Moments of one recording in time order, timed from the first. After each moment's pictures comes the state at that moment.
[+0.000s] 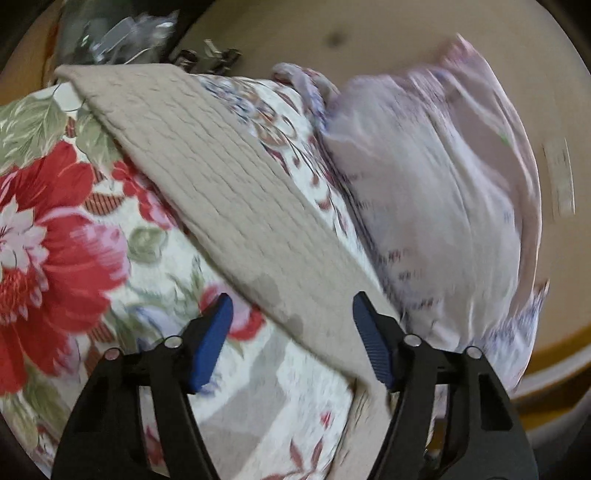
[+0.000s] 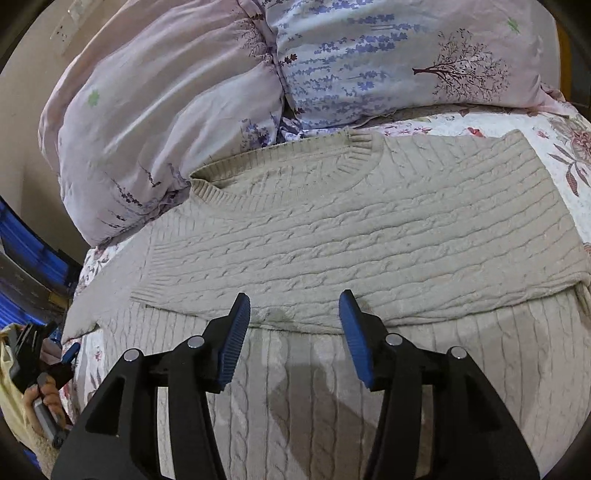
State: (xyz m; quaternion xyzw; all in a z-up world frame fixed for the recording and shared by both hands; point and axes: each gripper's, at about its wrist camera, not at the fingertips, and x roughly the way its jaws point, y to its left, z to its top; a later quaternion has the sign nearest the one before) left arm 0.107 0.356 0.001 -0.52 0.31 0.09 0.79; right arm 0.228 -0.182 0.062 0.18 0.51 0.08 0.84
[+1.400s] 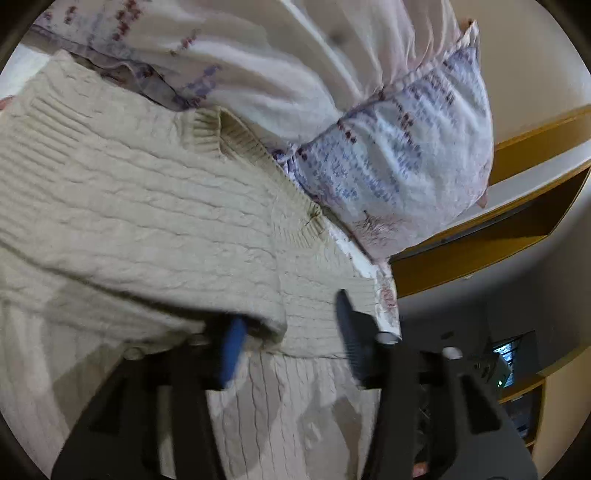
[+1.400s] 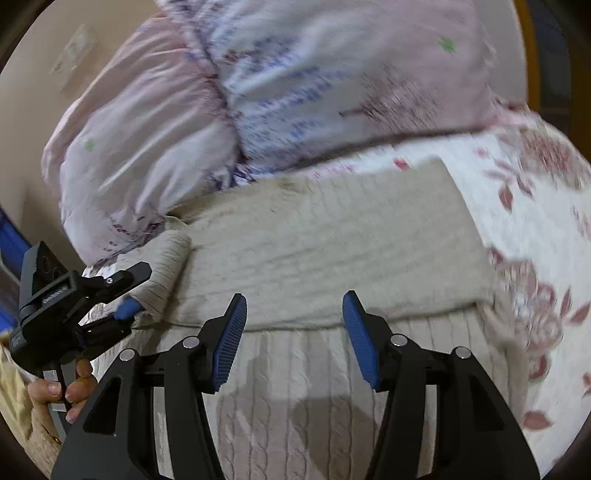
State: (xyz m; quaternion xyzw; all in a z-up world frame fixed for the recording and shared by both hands) left arm 0.230 0.035 0.017 -0.38 0.43 -0.24 0.78; right arm 0.209 -0.240 0.100 0.16 0.46 0.07 0.87
